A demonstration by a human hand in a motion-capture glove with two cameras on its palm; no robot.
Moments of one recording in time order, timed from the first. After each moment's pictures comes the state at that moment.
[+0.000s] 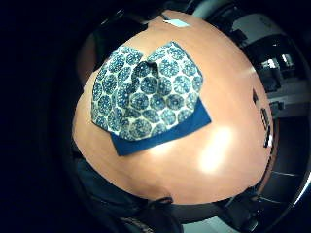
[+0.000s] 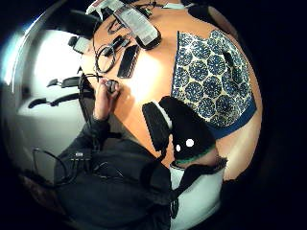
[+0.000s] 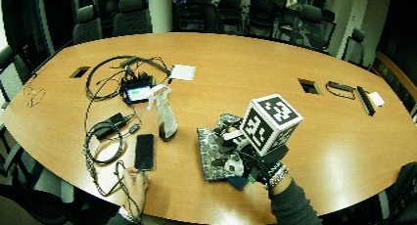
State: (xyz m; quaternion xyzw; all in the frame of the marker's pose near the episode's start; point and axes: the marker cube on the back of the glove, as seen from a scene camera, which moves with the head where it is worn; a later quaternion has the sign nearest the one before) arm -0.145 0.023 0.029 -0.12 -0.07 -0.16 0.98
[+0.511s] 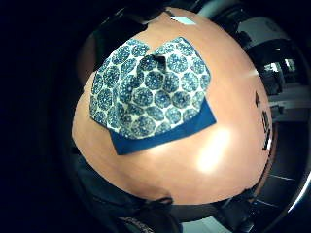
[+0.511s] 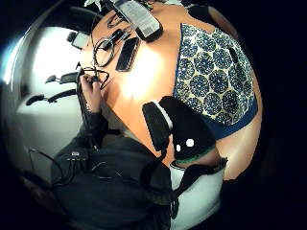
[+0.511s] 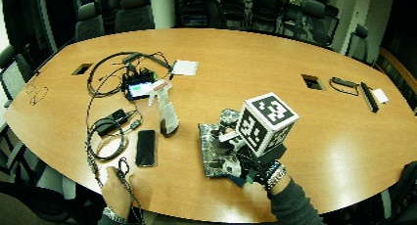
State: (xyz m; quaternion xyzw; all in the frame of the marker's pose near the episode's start) arm -0.150 0.026 0.032 -0.13 -0.05 -0.16 0.98
